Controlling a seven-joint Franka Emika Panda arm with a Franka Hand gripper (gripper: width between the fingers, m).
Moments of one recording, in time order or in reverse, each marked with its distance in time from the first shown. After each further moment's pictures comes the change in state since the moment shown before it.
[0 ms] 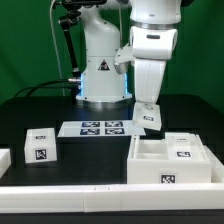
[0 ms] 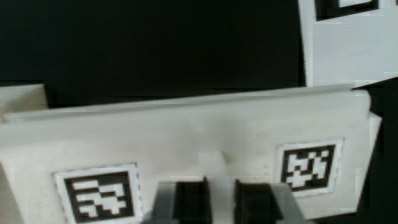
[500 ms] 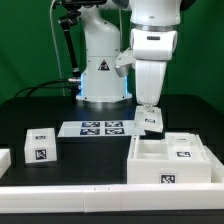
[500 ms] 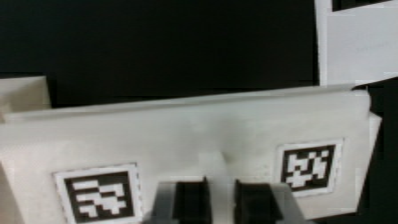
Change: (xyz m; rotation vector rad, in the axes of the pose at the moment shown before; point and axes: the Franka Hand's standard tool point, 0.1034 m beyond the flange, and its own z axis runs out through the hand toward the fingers) arm 0.004 0.003 0.003 -0.019 0.011 -0.001
